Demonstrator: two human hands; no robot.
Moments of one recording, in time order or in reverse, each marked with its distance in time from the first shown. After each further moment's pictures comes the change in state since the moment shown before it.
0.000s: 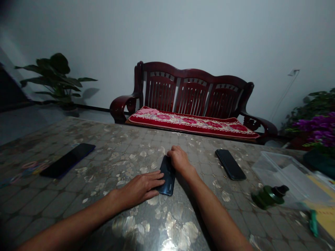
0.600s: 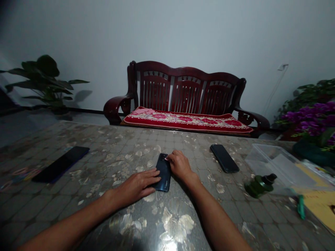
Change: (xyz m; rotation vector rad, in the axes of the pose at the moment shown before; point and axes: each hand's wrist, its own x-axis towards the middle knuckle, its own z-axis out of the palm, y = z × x) left_hand -0.001 -0.001 0.002 0.061 0.006 0.000; right_hand -0.045 0.009 0.014 0.291 0.142 0.026
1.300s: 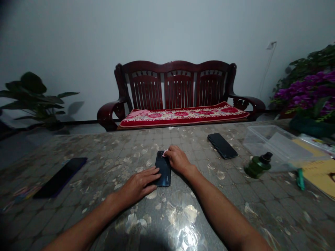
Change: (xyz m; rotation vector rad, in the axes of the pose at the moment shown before) left_hand 0.000 -0.002 0.002 0.038 -0.027 -0.018; right_hand 0.000 0.009 0.011 0.040 0.105 -0.127
